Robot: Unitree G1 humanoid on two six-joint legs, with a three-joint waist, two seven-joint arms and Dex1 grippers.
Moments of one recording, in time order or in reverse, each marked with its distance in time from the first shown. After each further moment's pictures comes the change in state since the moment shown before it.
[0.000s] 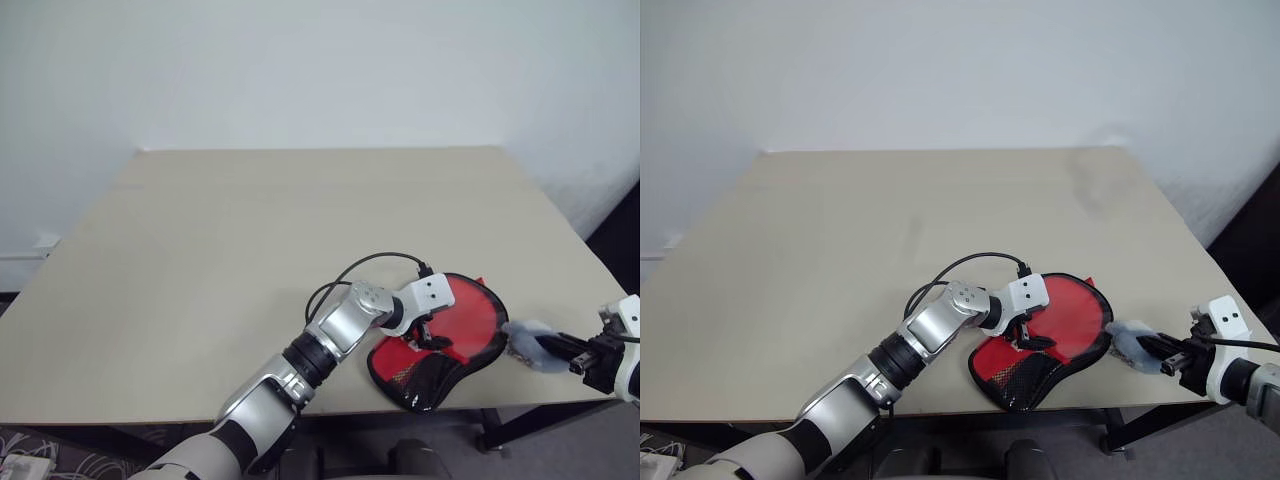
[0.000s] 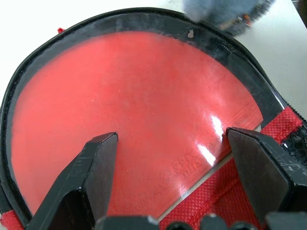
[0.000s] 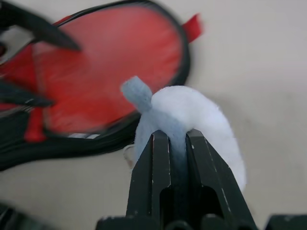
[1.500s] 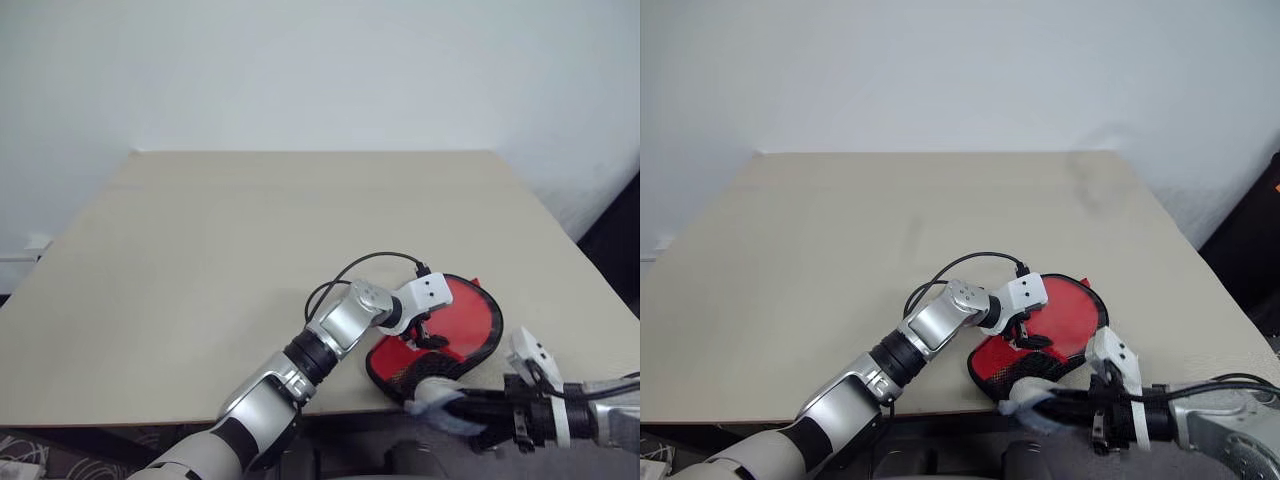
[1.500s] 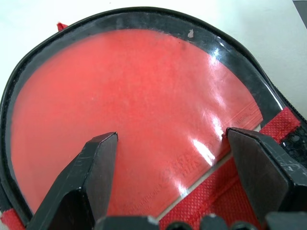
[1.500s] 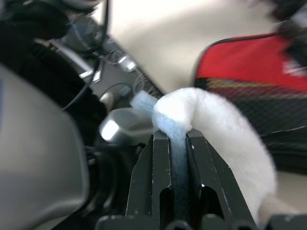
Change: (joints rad) left arm -0.016 -0.004 0.005 0.025 0.000 0.033 0.003; right arm -0.007 -0.082 0.306 -0.343 0.241 0.076 0.078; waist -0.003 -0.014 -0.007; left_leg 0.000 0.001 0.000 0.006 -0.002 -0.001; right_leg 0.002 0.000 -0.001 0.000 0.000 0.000
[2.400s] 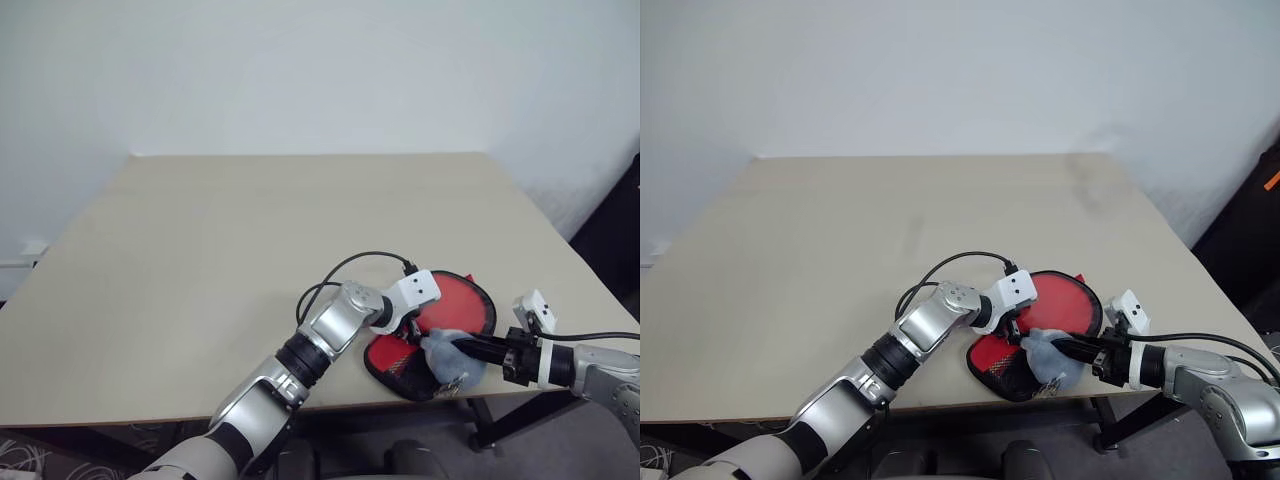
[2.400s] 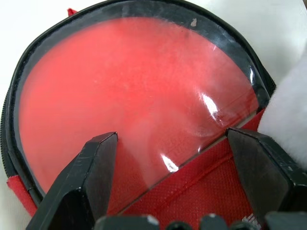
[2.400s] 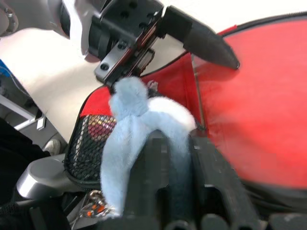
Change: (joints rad) left arm 0.035 0.029 0.031 -0.054 0.000 0.059 0.037; right arm -0.253 0.148 0.056 0.387 -0.167 -0.149 -0.008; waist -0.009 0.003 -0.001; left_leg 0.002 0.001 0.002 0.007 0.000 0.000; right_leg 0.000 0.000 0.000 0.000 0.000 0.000
